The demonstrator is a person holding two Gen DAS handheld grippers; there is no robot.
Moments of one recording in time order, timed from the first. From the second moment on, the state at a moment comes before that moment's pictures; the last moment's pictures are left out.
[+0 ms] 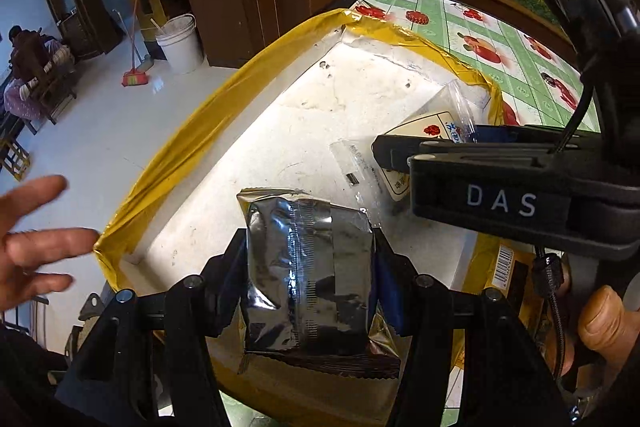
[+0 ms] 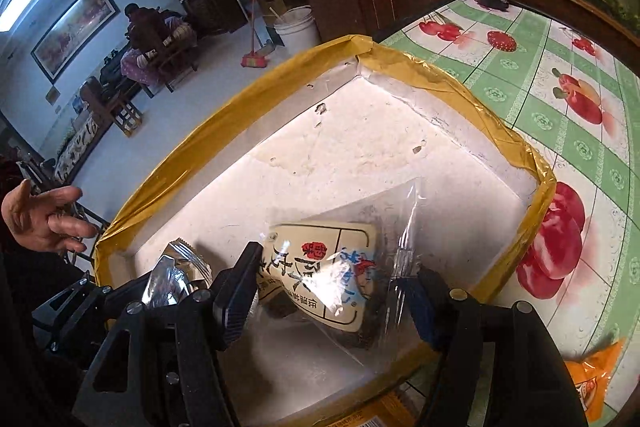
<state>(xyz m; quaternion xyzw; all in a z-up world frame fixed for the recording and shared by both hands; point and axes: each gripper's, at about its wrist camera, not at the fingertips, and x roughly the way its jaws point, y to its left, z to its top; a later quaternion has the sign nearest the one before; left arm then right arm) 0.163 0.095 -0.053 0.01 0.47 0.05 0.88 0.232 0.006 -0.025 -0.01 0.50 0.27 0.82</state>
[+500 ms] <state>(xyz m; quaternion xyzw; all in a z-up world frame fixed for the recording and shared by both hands) 0.133 0.066 -0.009 0.04 0.42 0.02 0.91 0.191 -0.055 0.044 0.04 0.43 0.24 0.87</state>
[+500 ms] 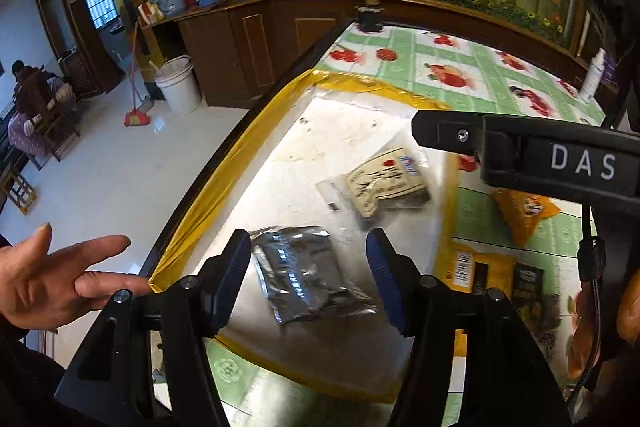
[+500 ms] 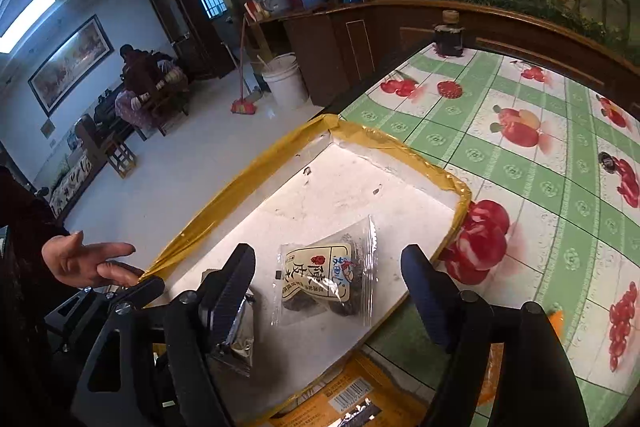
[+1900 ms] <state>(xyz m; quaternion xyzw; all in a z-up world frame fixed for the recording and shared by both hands) 0.002 -0.017 -0.021 0.11 0.42 -0.19 0.88 -0.099 -0.293 0.028 0.18 0.36 0.06 0.91</state>
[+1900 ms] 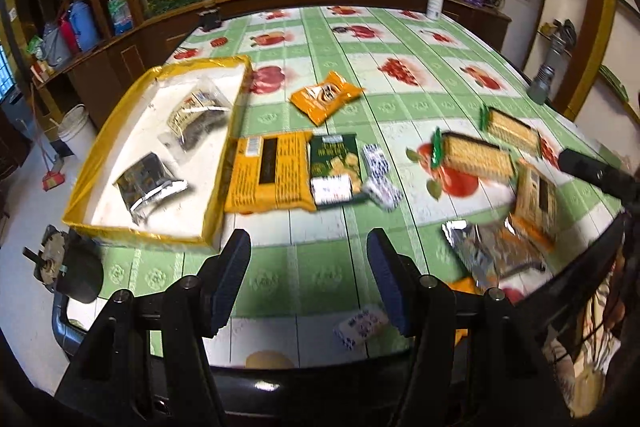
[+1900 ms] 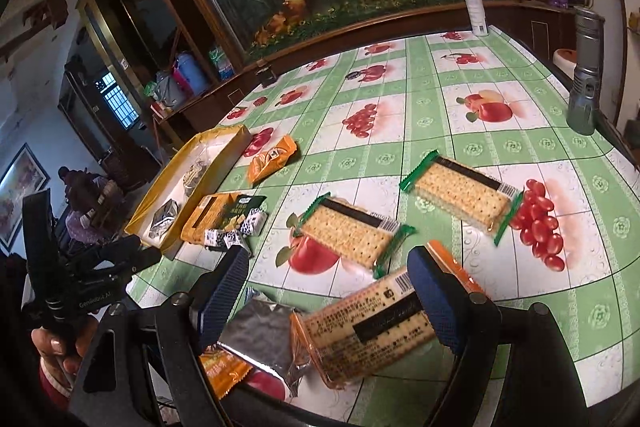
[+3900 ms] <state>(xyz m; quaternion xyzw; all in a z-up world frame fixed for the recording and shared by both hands) 0.045 -0.002 -0.023 0.06 0.44 -0.29 0.85 0.021 -0.267 0.031 0.10 0.41 0.16 0.89</state>
